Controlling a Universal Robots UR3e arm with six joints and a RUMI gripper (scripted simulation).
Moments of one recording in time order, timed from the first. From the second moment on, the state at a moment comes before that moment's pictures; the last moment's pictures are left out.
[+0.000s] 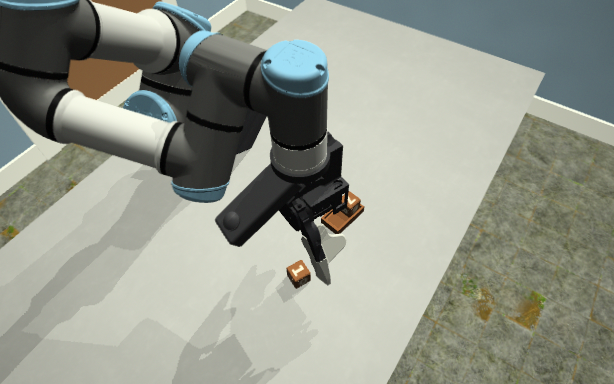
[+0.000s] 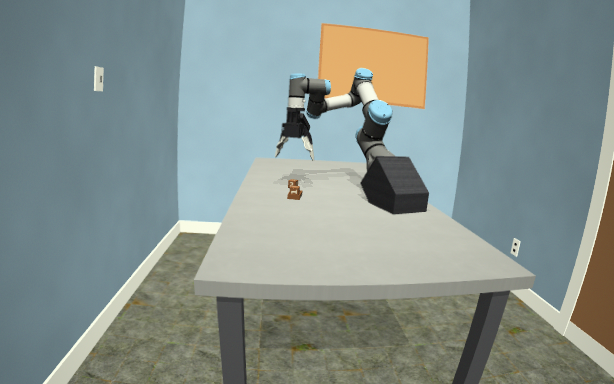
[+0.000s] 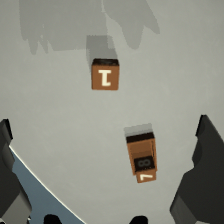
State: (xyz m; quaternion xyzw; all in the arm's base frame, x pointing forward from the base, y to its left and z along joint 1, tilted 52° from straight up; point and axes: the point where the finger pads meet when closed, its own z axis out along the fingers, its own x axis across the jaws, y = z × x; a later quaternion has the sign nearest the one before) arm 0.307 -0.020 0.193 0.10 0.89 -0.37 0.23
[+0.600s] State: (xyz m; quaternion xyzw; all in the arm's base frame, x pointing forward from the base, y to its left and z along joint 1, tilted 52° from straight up) arm 0.310 -0.022 0.195 -0.01 0.90 -0.40 0.18
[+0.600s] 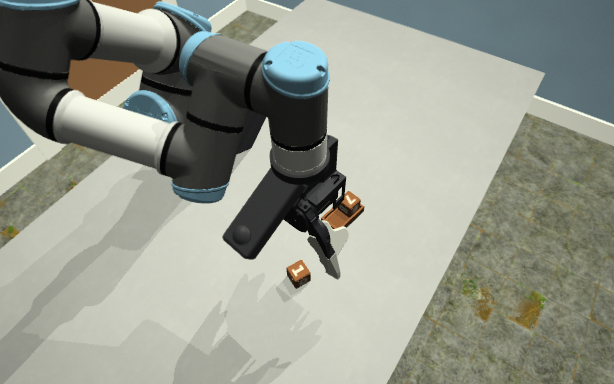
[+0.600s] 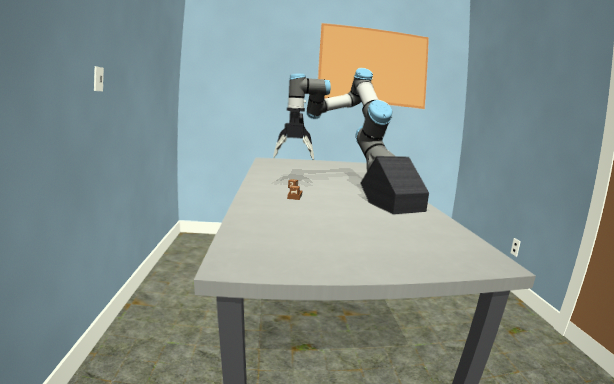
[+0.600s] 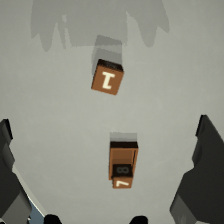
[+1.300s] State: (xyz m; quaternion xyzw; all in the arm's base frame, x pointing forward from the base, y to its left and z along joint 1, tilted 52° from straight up) arm 0.315 -0.023 0.199 -0.19 0.88 -0.43 0.10
